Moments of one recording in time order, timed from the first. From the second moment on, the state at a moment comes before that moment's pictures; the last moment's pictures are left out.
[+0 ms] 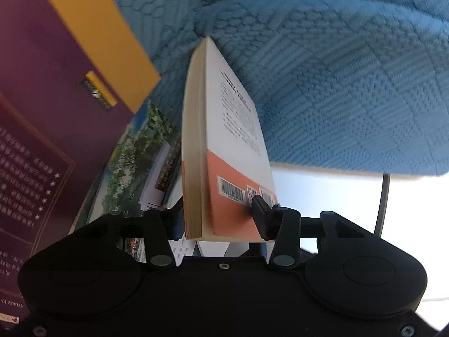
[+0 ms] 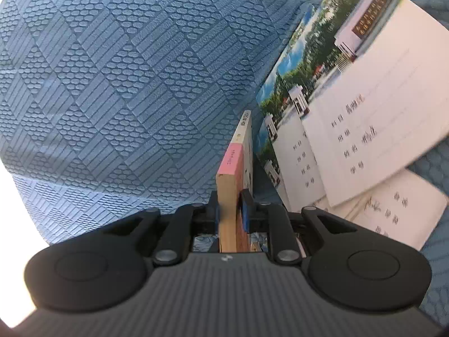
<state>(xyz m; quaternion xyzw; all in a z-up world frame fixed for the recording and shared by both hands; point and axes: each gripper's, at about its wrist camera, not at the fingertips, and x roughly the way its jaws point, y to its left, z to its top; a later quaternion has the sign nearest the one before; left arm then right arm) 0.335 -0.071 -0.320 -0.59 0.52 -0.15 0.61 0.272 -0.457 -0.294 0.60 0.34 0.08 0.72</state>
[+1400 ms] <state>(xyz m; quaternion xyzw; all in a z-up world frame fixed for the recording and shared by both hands) 0.282 -0.014 -0.224 -0.55 0.47 -0.24 0.65 0.252 -0.432 -0.221 0.51 0.37 0.13 0.76</state>
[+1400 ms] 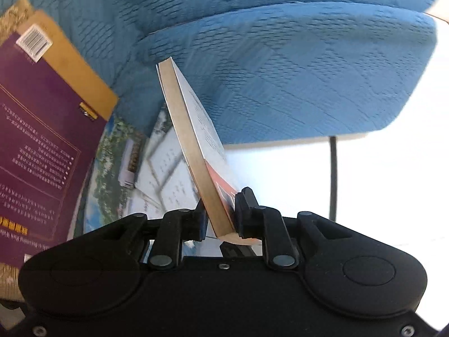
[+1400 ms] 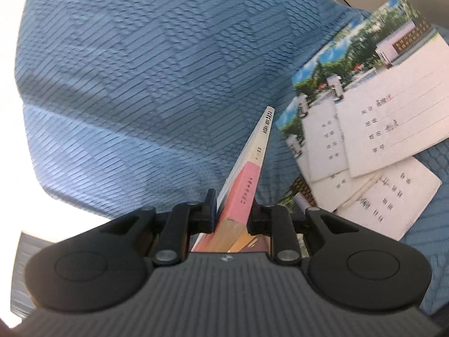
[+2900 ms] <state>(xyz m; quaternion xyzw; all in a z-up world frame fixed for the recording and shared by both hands) 0.223 0.105 -0.197 -0.49 0.49 -0.25 0.68 0.189 -0.314 -0.196 0.45 0.40 0.18 0.77</state>
